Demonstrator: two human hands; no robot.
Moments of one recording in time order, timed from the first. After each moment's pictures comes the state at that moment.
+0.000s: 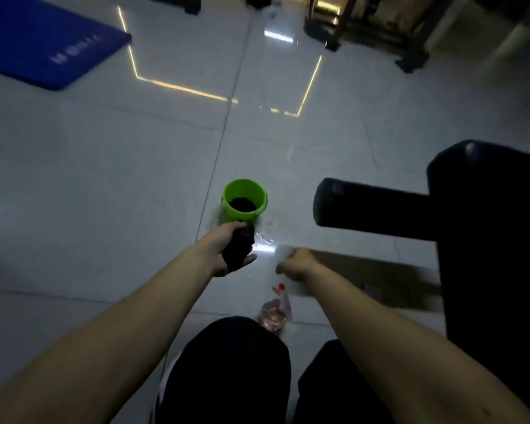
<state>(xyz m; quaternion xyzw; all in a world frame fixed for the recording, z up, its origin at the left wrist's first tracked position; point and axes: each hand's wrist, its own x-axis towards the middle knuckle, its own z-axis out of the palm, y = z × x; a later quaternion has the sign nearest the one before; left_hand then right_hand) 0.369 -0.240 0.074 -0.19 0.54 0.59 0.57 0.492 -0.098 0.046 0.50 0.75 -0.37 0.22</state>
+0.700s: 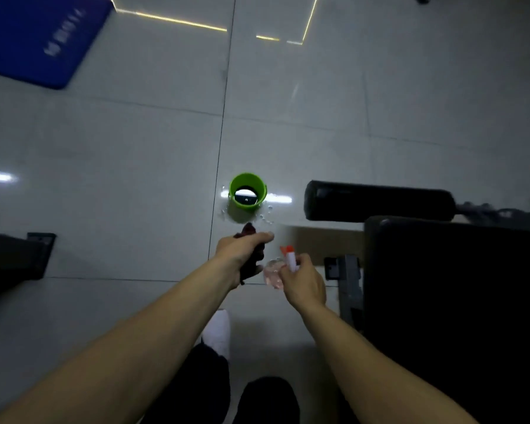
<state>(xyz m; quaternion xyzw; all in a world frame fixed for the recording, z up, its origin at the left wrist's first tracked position) 0.374 -0.239 0.299 -0.19 0.65 0.48 0.55 0.518 -0.166 0.249 0.57 0.72 -0.37 0.13</state>
